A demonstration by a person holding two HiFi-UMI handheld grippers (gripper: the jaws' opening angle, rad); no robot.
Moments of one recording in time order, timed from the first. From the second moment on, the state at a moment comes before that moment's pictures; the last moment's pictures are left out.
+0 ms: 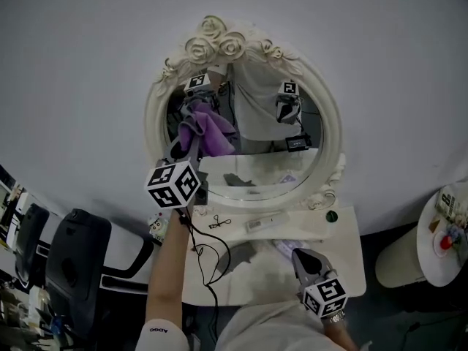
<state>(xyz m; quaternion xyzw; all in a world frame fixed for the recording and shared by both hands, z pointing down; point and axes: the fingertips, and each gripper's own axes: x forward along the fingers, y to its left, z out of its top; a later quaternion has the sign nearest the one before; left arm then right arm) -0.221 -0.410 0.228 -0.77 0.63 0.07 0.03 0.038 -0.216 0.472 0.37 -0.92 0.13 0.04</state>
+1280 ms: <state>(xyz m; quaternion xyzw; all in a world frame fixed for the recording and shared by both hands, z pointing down) -0.008 -0.420 0.276 -0.86 0.50 0.06 -0.02 0.120 -0.206 0.484 0.42 -0.89 0.14 0.05</state>
